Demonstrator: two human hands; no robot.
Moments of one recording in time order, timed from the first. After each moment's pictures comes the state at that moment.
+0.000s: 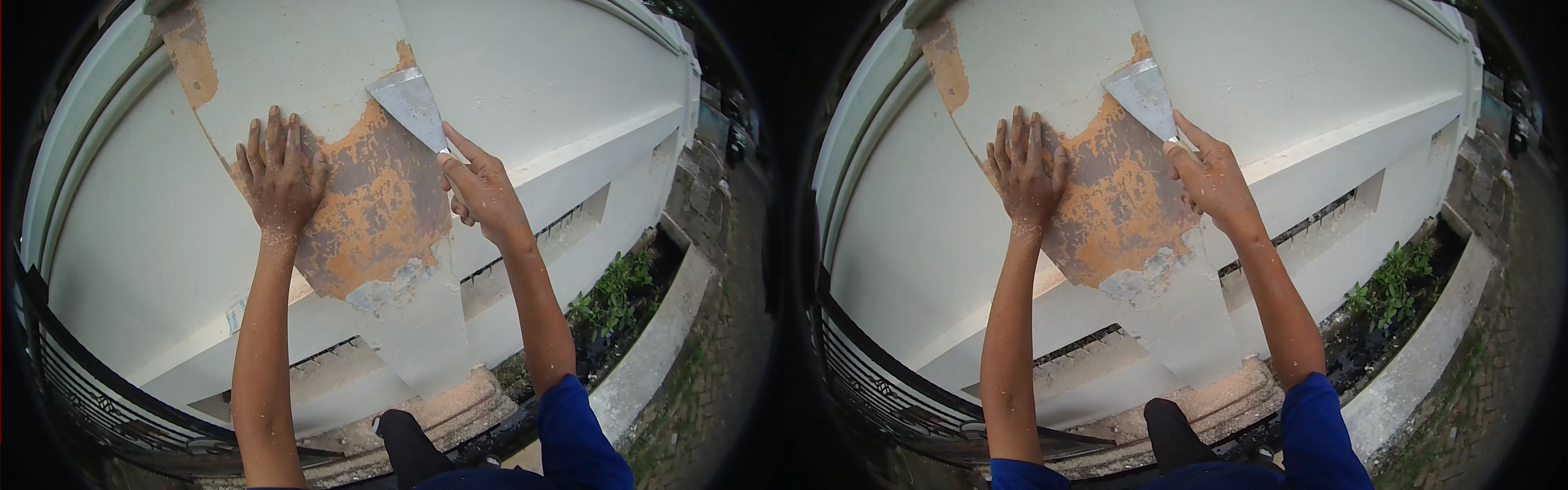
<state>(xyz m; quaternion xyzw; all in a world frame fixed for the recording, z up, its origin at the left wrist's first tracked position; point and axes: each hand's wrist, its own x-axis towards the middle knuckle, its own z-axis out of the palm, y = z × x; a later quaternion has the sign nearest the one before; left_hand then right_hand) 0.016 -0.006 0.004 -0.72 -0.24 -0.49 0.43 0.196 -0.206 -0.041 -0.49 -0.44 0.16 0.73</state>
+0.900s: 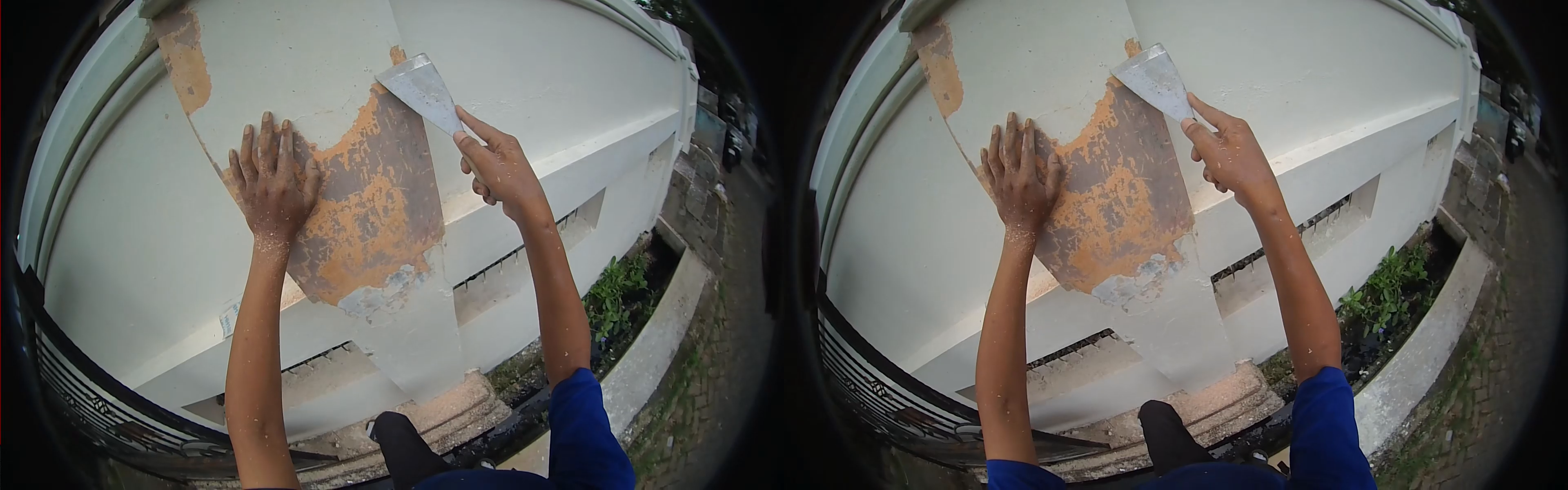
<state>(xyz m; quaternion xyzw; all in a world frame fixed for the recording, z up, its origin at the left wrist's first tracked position) 0.016 -0.004 0.003 -0.72 -0.23 -0.49 0.43 0.233 -0.217 -0.018 -0.58 -0.42 0.11 0.69</state>
